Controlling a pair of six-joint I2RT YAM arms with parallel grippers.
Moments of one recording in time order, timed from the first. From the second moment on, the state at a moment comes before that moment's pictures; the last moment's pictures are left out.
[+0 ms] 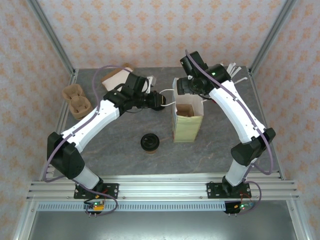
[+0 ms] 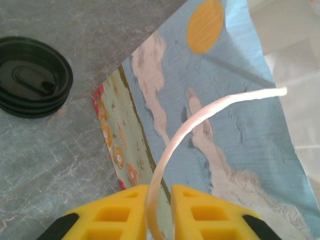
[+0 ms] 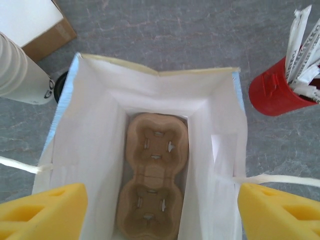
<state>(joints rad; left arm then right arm) -0.52 1.55 1.42 -0.60 0.29 -0.57 0.57 1.73 2.07 -1.33 0.27 0.36</state>
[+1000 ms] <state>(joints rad) -0.42 1.14 1.36 -0.74 0.12 -0.53 0.89 1.50 1.98 -1.23 0.07 0.13</state>
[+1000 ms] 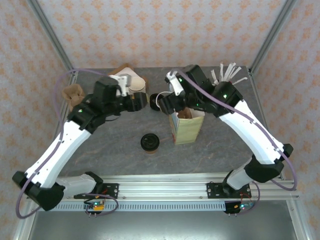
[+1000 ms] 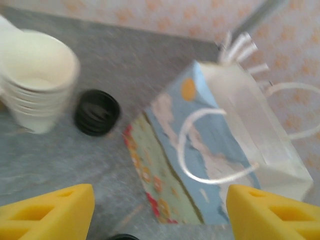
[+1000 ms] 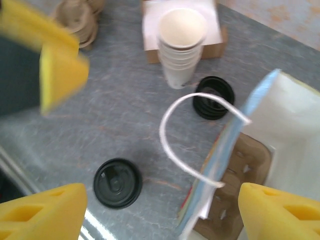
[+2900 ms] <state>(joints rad) 0.04 0.99 1.13 -0.88 0.25 -0.48 1.06 1.98 1.75 -1.19 0.02 0.06</state>
